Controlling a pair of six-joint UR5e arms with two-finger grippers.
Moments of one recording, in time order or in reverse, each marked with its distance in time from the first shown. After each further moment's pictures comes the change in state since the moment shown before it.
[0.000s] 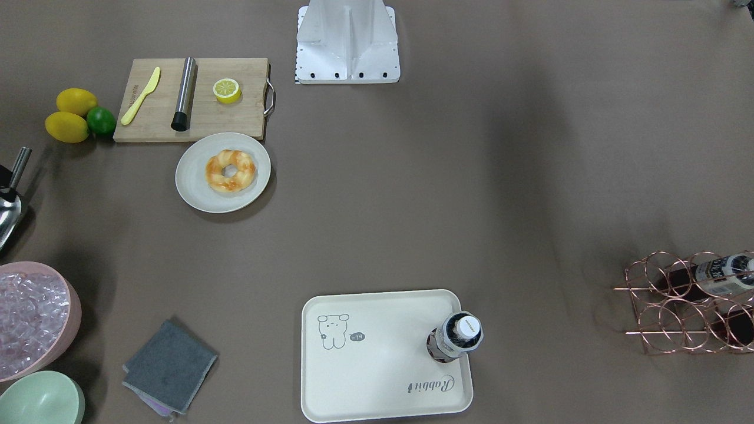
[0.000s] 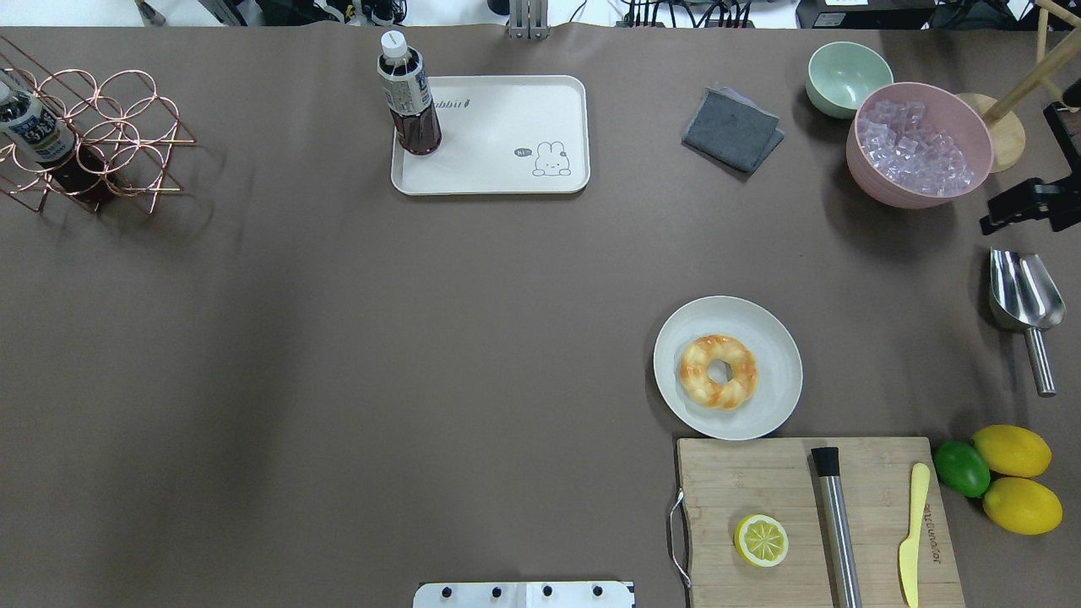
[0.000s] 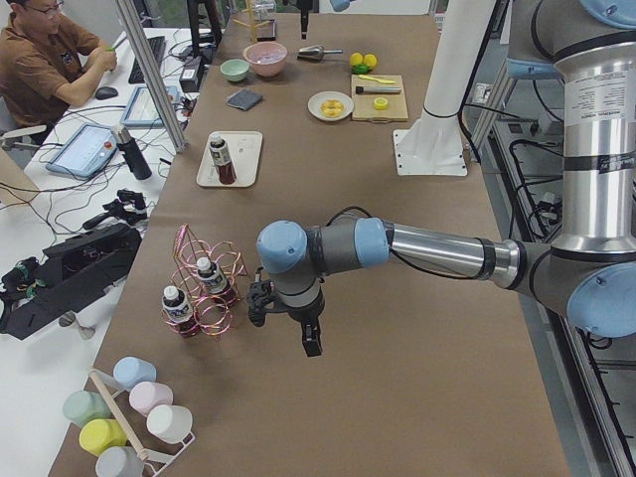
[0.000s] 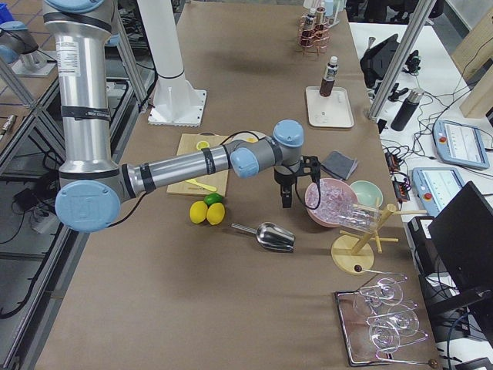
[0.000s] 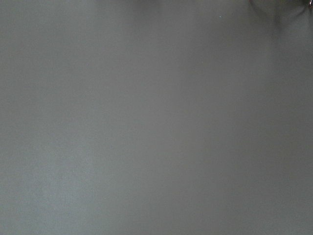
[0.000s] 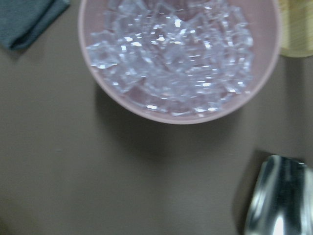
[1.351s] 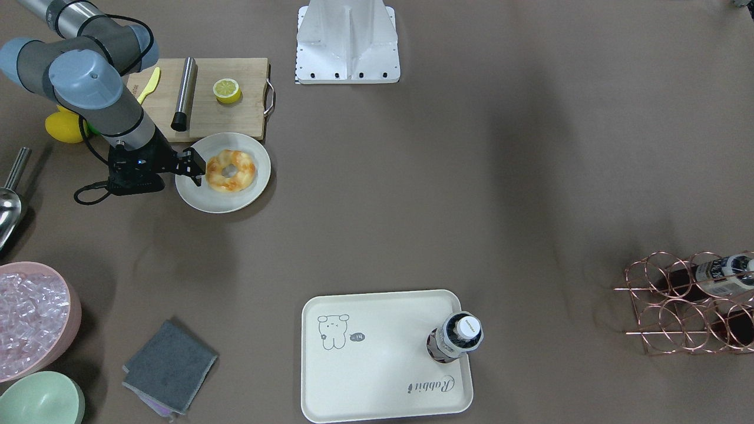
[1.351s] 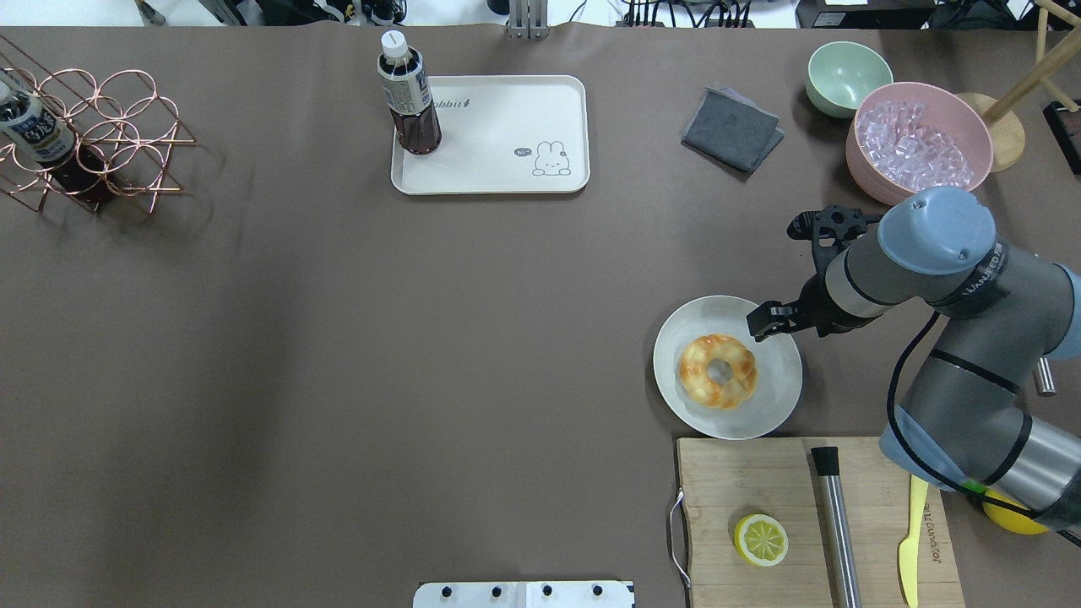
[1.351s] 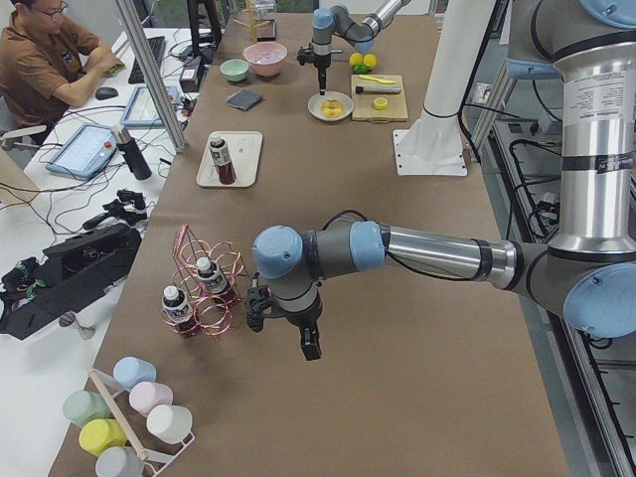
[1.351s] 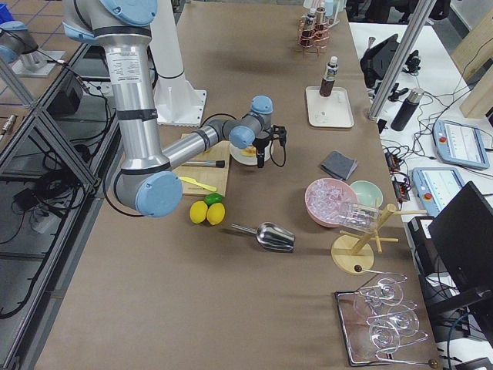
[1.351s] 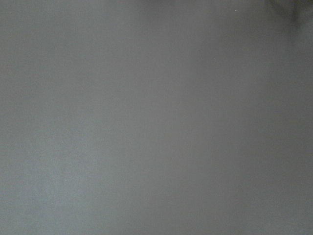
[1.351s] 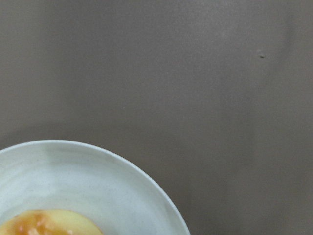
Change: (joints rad) left arm -0.002 -0.013 0.027 0.004 0.001 -0.010; right arm -0.510 0.123 -0.001 0.124 -0.223 0.464
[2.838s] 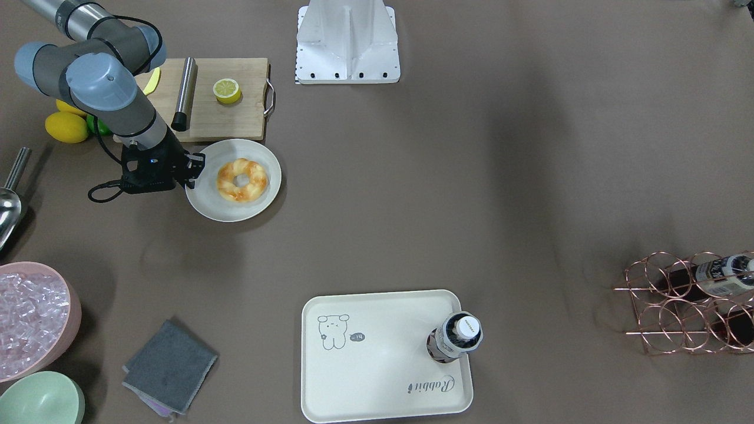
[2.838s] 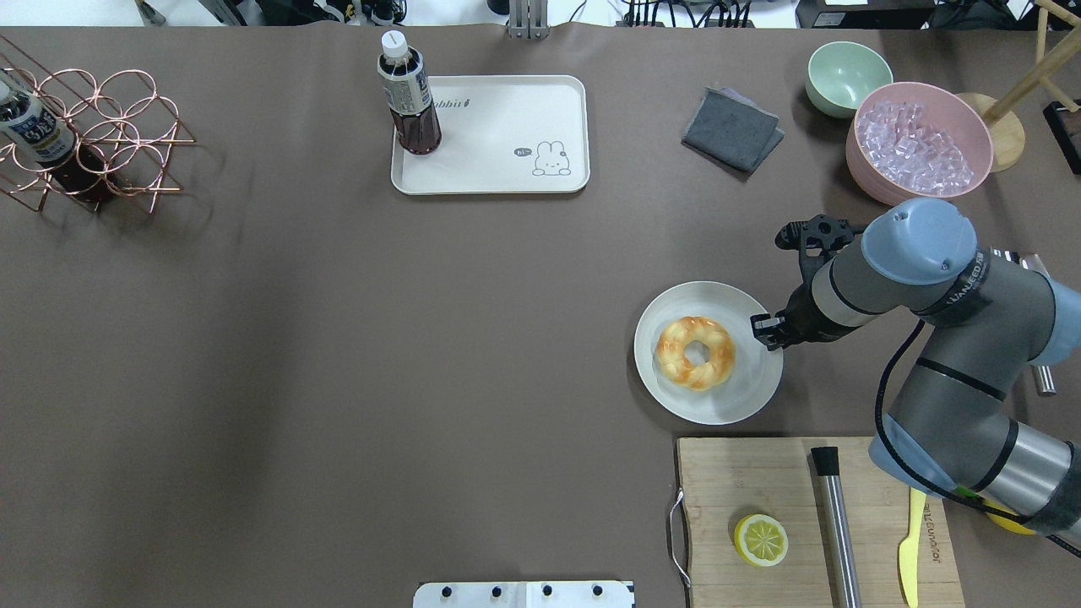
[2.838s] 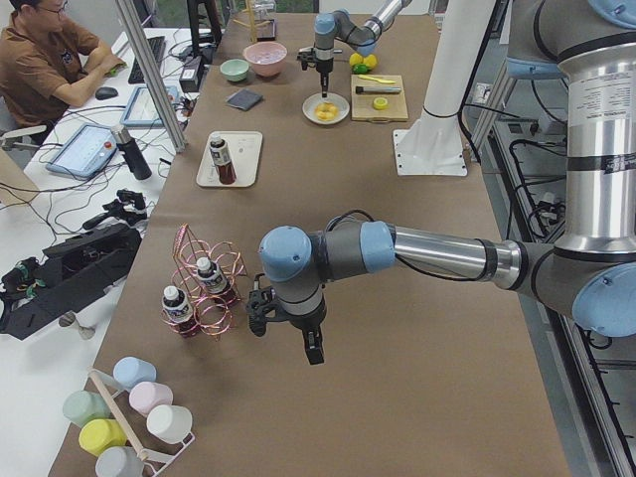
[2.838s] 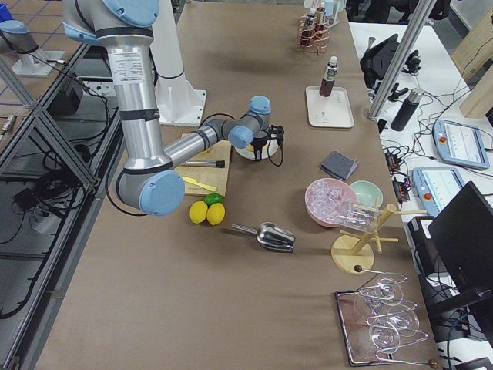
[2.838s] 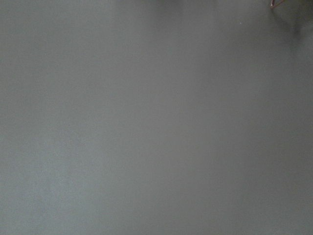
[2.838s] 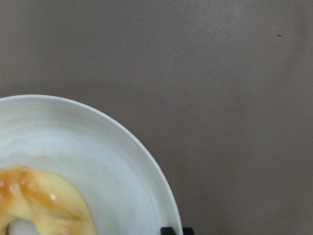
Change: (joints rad) left arm -0.046 0.017 -0.021 0.000 0.003 0.003; right arm -0.026 0.012 -0.010 0.008 -0.002 0.032
